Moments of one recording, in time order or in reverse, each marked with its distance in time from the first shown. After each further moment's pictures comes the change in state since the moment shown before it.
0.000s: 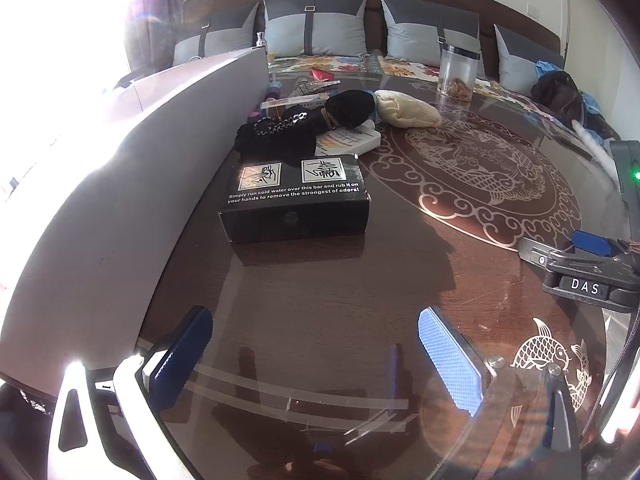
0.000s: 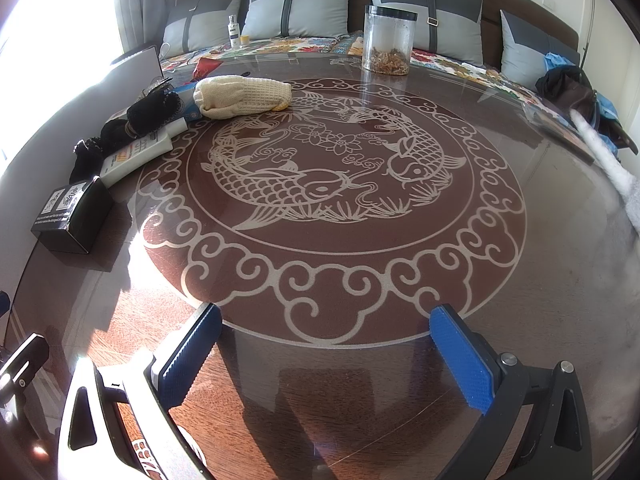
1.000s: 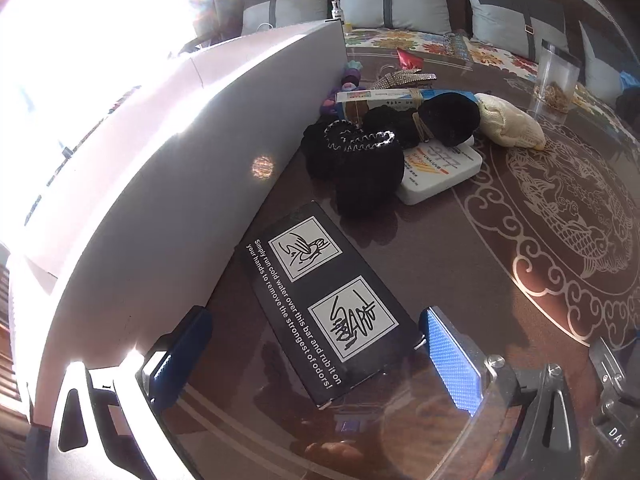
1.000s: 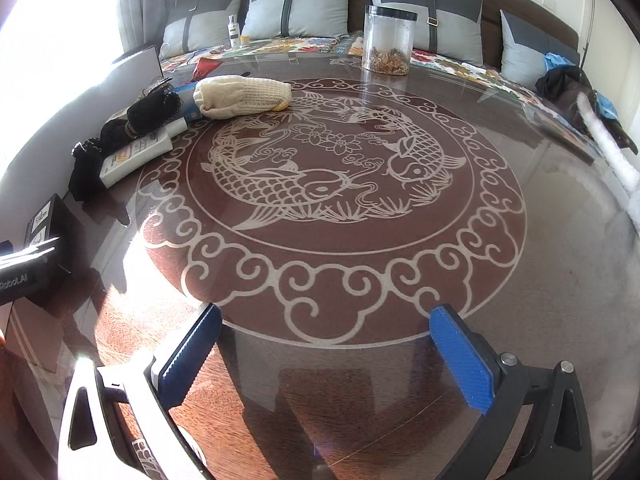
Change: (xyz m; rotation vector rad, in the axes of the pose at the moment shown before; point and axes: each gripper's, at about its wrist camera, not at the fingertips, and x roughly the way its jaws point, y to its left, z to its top) left arm 0.034 0.012 0.051 -0.134 0.126 0.280; right arm -0.001 0.000 0.000 0.000 0.000 0.001
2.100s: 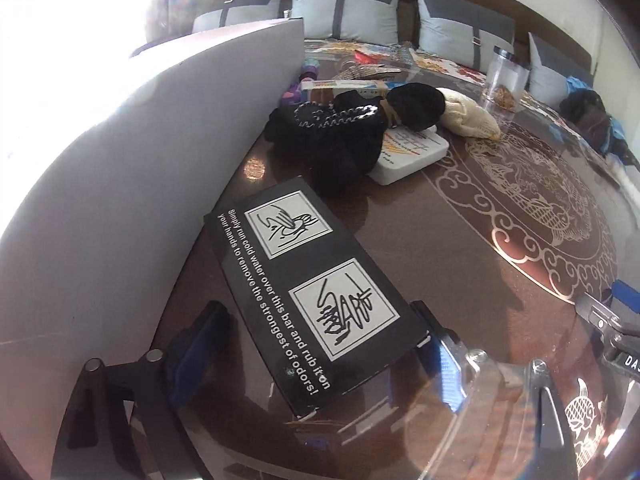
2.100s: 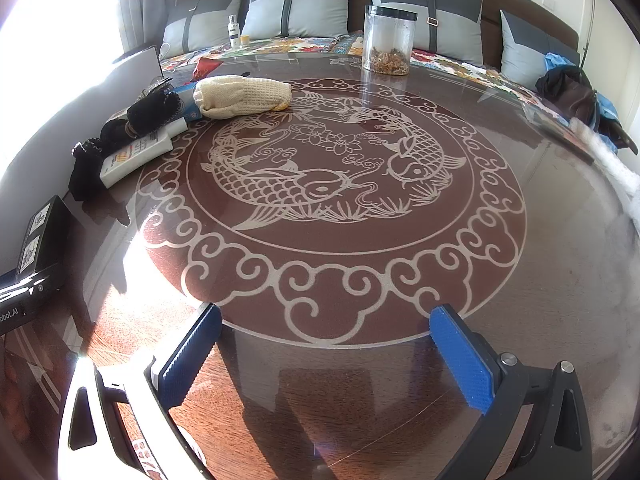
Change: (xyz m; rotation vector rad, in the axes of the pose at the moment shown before) left arm 0.016 0.026 -0.028 0.100 -0.089 -0.274; right arm 0.000 0.000 0.000 0.000 0.000 0.001
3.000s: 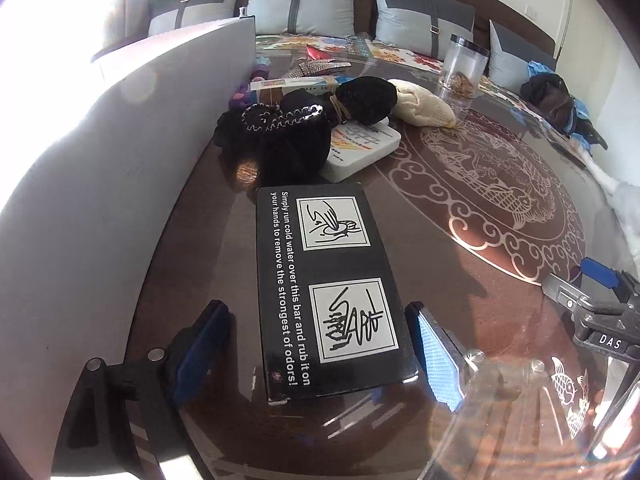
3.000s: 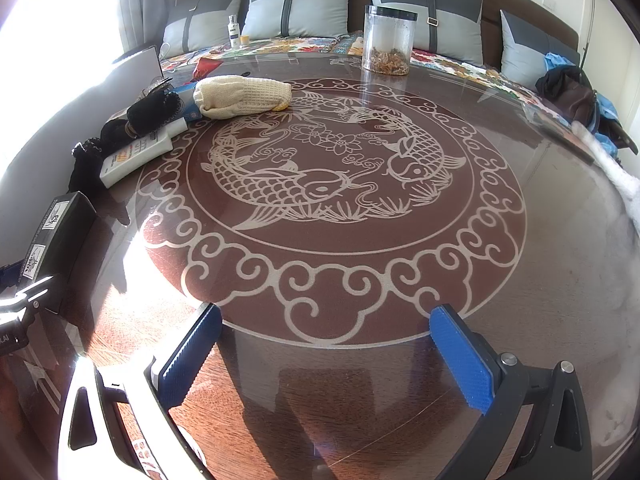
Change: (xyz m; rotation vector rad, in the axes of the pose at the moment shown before) left arm 0.006 -0.007 0.010 0.031 0.052 -0.124; right arm 0.000 0.000 0.000 0.000 0.000 0.001
